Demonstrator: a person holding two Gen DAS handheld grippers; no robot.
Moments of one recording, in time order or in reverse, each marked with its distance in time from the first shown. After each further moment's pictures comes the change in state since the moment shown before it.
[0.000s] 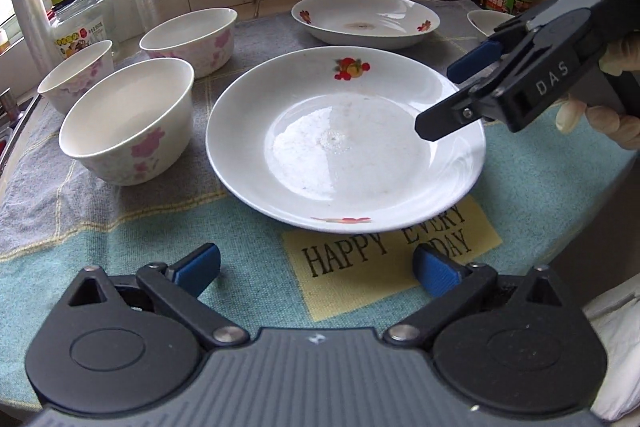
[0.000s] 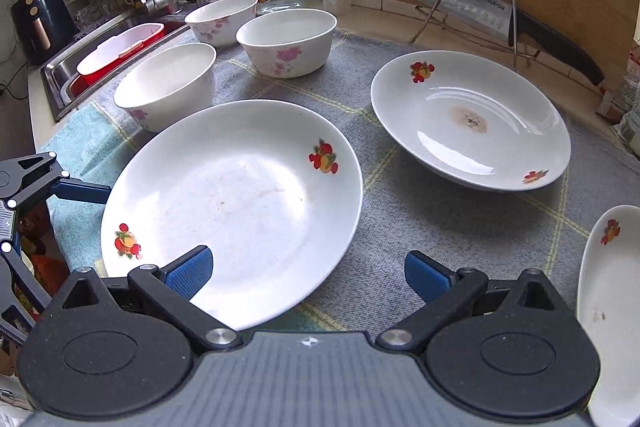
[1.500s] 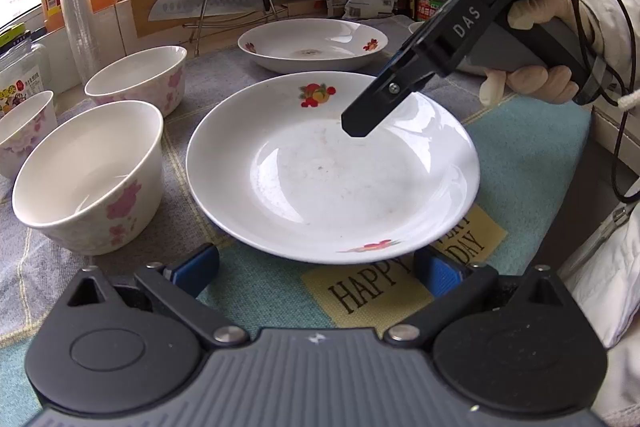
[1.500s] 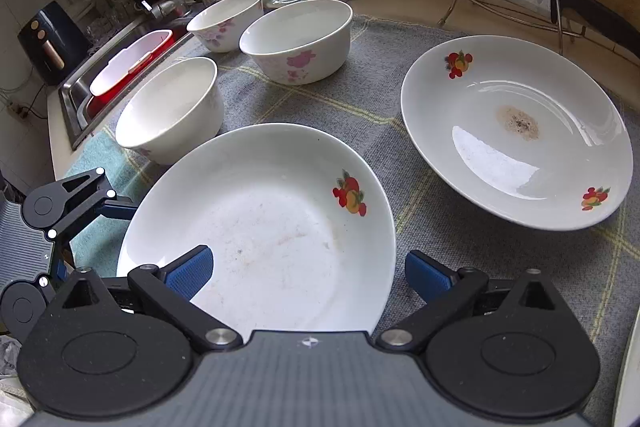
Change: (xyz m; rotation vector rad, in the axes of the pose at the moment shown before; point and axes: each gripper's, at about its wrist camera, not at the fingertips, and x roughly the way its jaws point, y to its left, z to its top) left arm 0.011 0.036 0.004 0.168 -0.107 -0.193; right arm 0.026 -0.018 0.035 0.092 0.041 0.168
